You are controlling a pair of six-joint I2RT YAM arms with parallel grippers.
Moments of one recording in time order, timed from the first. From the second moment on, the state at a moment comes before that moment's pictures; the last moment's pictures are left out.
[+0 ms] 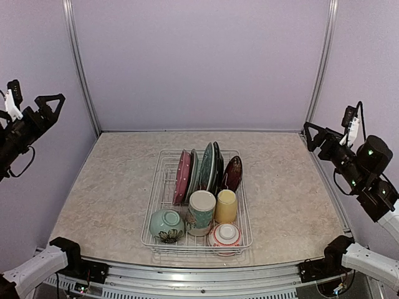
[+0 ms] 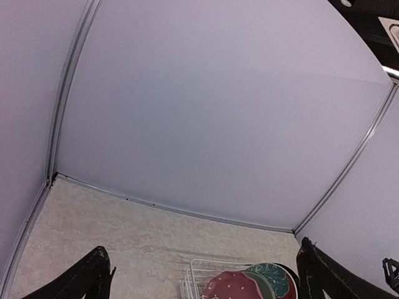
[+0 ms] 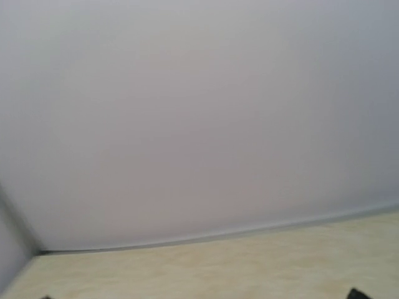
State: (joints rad) left arm -0.17 0.62 1.23 -0.57 0.03 -0.46; right arm 0.49 0.56 0.68 -0.01 0.21 0.34
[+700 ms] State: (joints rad) left arm 0.13 1.12 1.21 -0.38 0.46 -0.56; right arm 0.16 1.01 0.82 -0.19 0.14 0.31
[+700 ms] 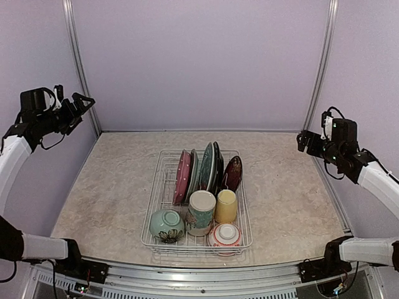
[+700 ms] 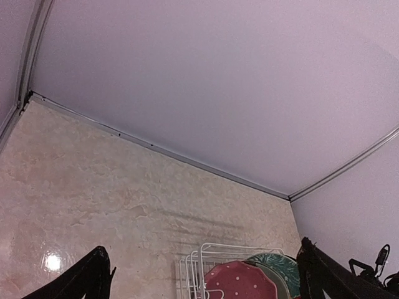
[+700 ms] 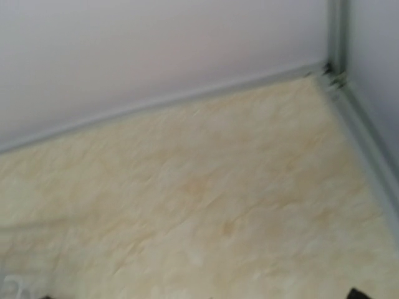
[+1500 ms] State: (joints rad) left arm -0.16 1.40 1.27 -0.41 0.70 -0.62; right arm 0.45 1.33 0.97 -0.30 -0.02 0.41
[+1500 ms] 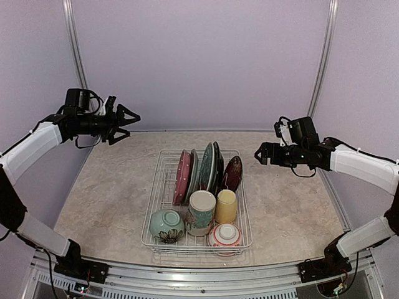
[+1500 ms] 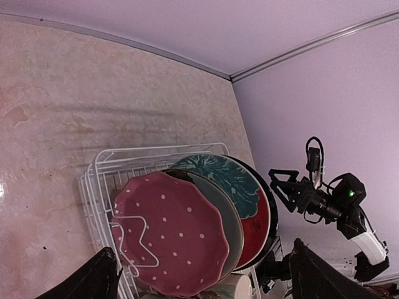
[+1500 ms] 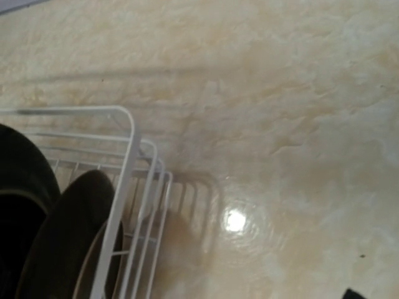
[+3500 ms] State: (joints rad) left arm -0.64 1.70 1.33 -0.42 0.58 -0.54; right arm 0.48 1.31 0.91 -0.28 -0.03 0.48
